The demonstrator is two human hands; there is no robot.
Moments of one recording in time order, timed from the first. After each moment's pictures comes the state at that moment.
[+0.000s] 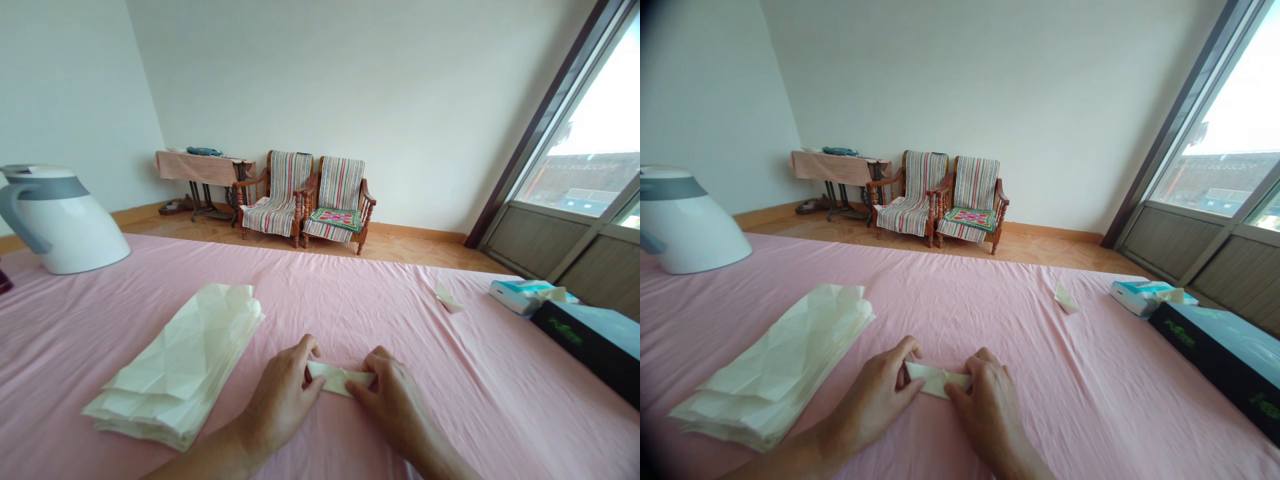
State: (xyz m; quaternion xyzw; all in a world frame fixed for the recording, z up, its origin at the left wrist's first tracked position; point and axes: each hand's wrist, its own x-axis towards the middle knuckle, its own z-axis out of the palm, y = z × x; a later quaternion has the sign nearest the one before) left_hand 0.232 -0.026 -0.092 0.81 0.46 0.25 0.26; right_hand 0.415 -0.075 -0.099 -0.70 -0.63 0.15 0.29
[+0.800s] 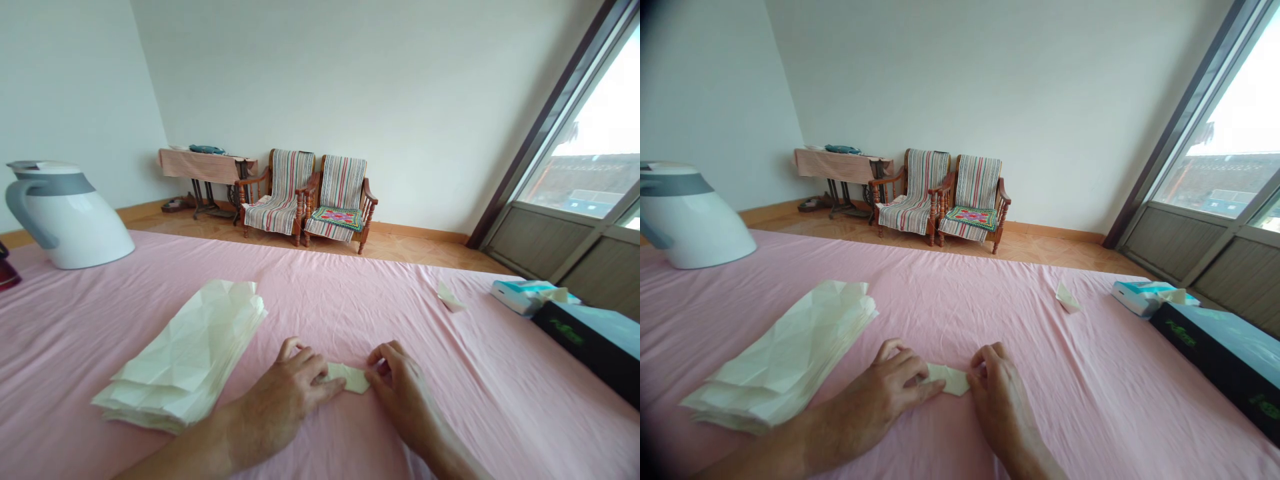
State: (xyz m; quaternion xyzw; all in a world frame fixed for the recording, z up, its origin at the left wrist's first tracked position) left_hand 0.213 -0.030 -0.079 0.97 0.19 0.15 0.03; right_hand 0.435 -0.077 -0.115 -0.66 -0.64 0.13 0.37
